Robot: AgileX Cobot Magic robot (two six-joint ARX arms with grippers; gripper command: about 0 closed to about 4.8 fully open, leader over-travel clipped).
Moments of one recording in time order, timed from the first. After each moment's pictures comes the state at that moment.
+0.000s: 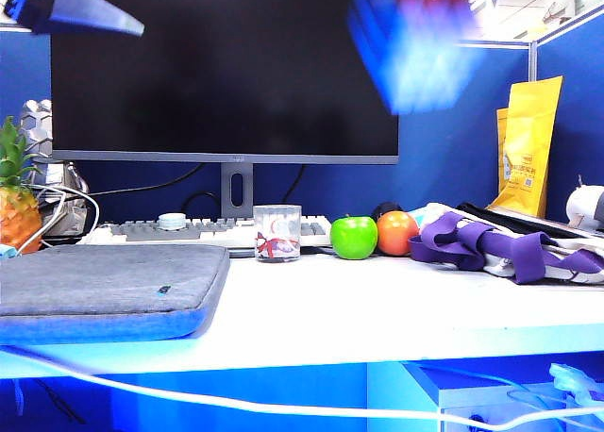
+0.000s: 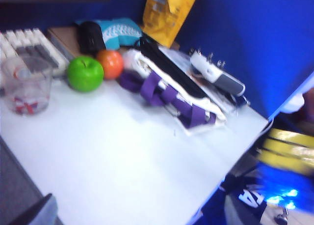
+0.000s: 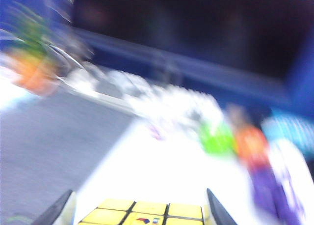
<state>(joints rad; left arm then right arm) -0.29 1.04 0.83 -0.05 0.52 -0.18 0.90 0.97 0.54 0.41 0.50 -0.11</state>
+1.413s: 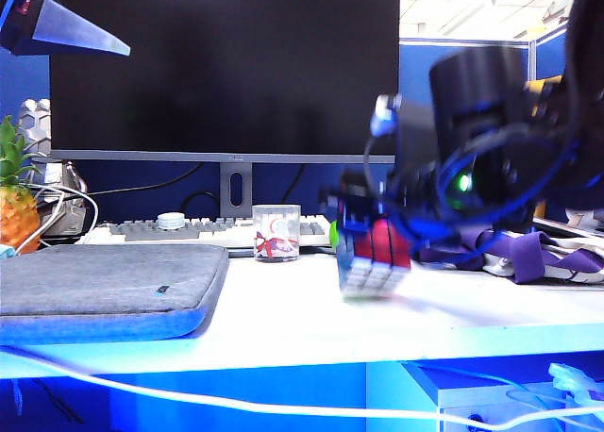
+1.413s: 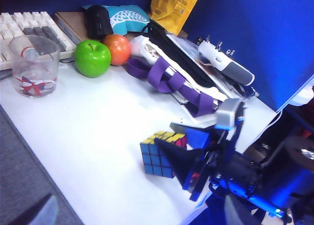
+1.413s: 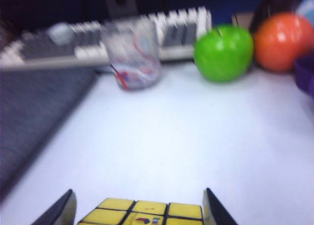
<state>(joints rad) -0.29 1.00 0.76 -0.04 0.49 -0.18 0.57 1.92 0.64 1.17 0.25 0.20</state>
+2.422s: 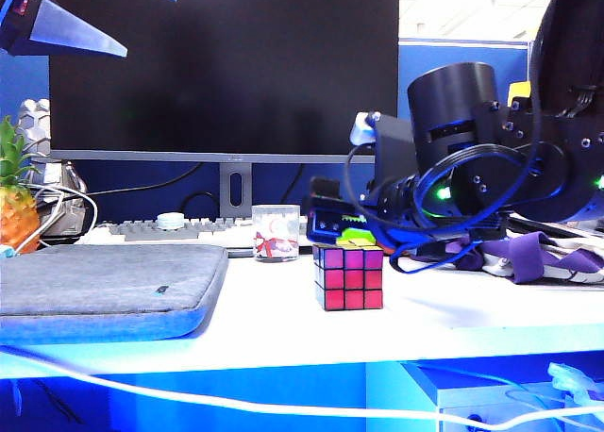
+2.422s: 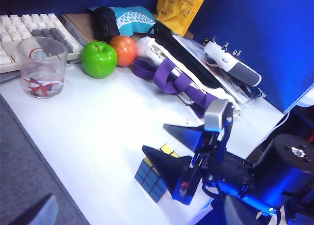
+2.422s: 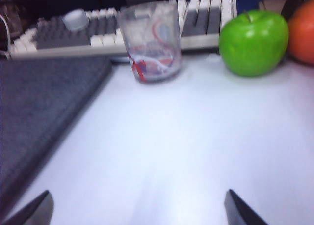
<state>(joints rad) -0.29 1.00 0.76 -0.04 0.47 -0.18 0.57 1.99 0.72 1.14 0.18 0.20</state>
